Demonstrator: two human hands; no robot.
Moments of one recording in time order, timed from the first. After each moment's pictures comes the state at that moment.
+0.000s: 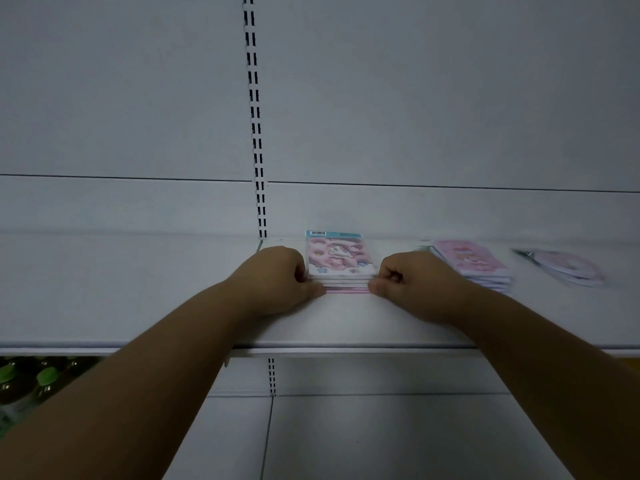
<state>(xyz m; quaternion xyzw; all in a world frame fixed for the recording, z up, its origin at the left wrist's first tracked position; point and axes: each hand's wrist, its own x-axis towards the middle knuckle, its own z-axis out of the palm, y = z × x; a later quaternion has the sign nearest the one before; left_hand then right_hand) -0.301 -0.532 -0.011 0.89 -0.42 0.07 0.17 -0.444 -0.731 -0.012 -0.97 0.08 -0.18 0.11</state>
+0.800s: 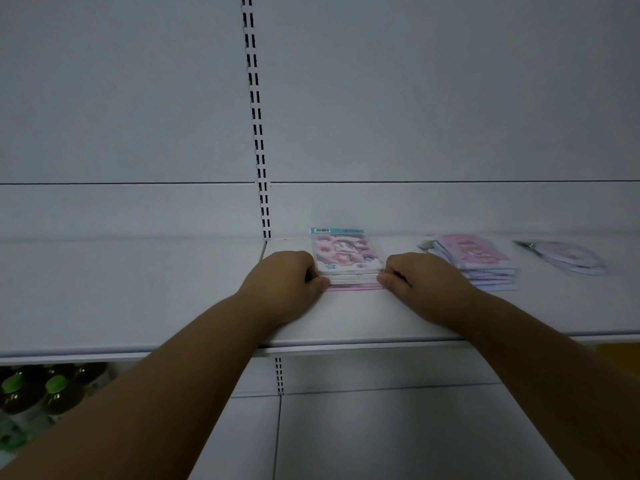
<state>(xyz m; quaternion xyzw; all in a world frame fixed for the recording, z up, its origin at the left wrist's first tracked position) -0.300 -0.530 -0.027 0.87 -0.43 0.12 0.21 -0.446 -0.722 -0.023 -0.98 0.08 -0.18 0.06</state>
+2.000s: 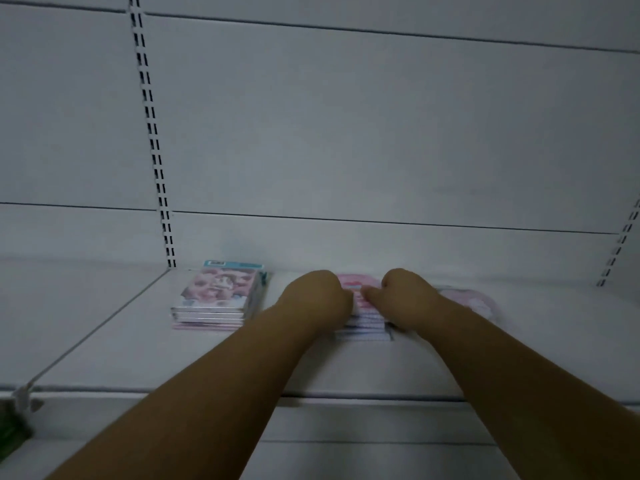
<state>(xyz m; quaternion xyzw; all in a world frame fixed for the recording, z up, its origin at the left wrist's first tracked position) -0.421 -0.748 0.003 0.91 -0.36 0.02 0.19 -0.490 -0.882 -0.002 -0.94 0.27 -0.16 0.16</state>
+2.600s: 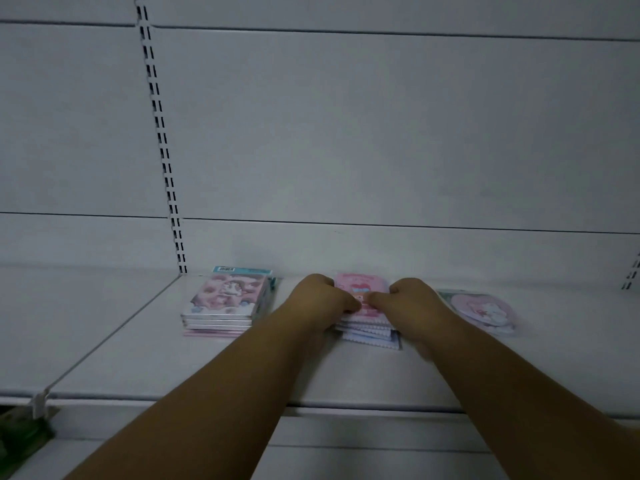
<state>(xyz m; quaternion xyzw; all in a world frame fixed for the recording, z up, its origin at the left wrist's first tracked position) -0.419 -0.741 0.003 0.78 -0.22 -0.17 0.56 -0.499 -0.865 -0.003 -0.83 0.30 -0.20 0.41</state>
